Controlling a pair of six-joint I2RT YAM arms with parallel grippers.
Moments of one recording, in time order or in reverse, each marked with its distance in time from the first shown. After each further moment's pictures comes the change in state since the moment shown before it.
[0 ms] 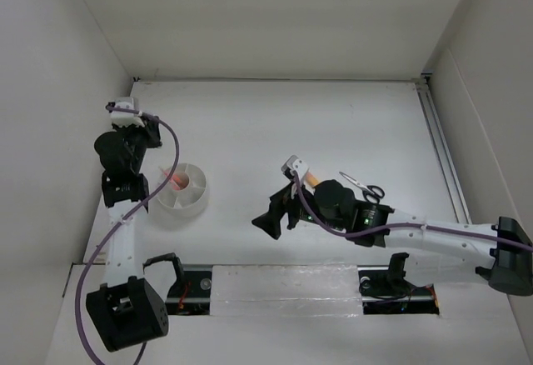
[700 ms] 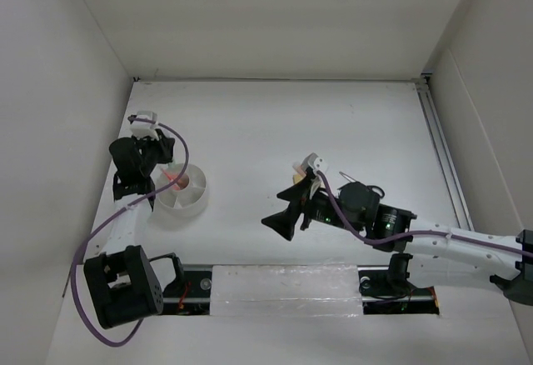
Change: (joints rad) left arm -0.001 0.154 -0.148 0.048 0.152 0.063; right arm 0.000 -0.163 -0.034 0.006 -0.028 0.000
